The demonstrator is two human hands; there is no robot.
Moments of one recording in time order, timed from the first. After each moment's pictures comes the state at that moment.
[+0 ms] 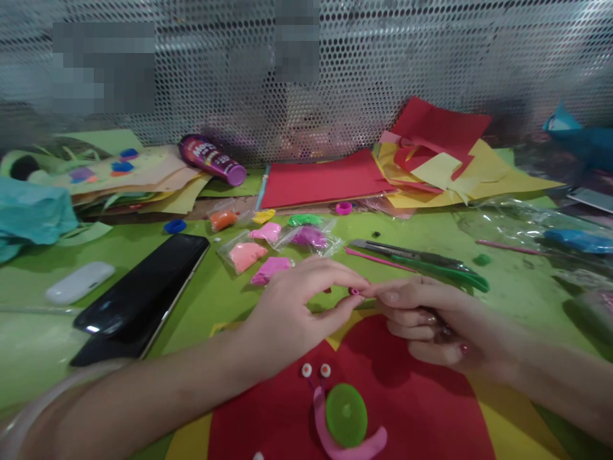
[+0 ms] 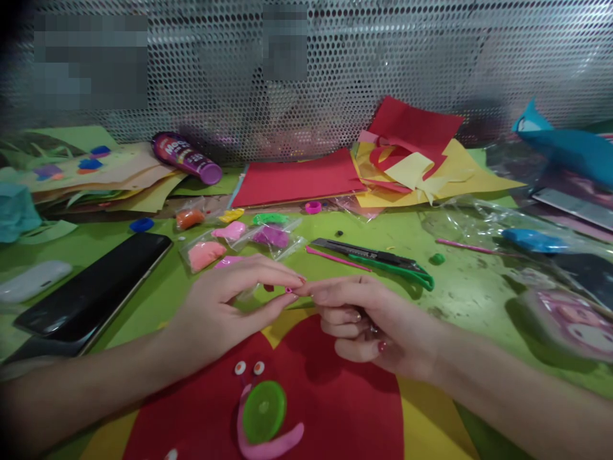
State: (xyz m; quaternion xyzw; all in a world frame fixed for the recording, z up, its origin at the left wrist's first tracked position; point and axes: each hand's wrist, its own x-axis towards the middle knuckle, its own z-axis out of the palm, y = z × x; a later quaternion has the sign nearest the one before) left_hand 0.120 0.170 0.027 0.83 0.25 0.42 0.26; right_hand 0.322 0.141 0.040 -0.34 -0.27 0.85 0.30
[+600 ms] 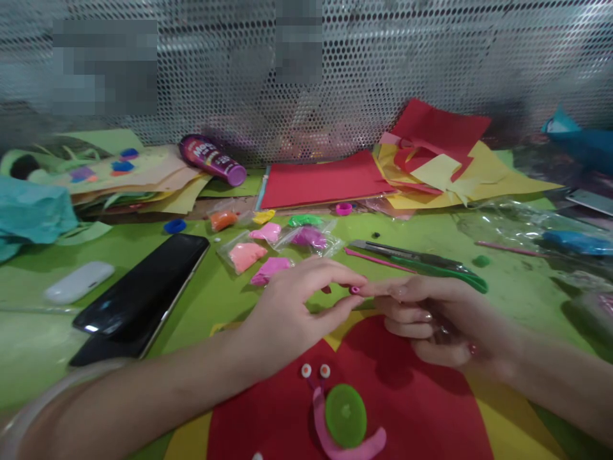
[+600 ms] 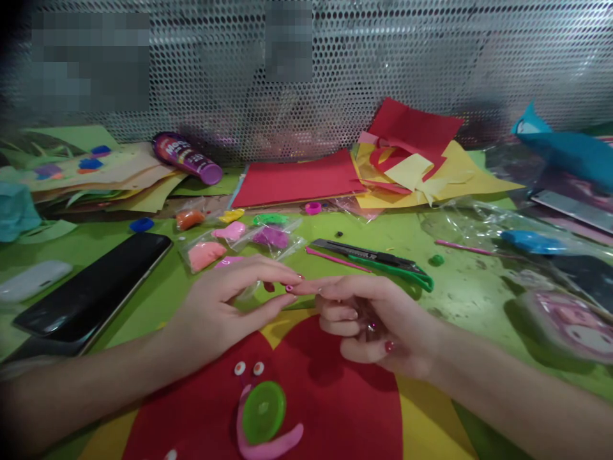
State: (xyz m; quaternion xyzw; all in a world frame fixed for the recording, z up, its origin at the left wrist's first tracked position) left_hand 0.118 0.169 0.027 0.83 0.26 0.42 0.25; right_hand 0.327 0.146 0.040 -0.32 -0.25 0.86 0.29
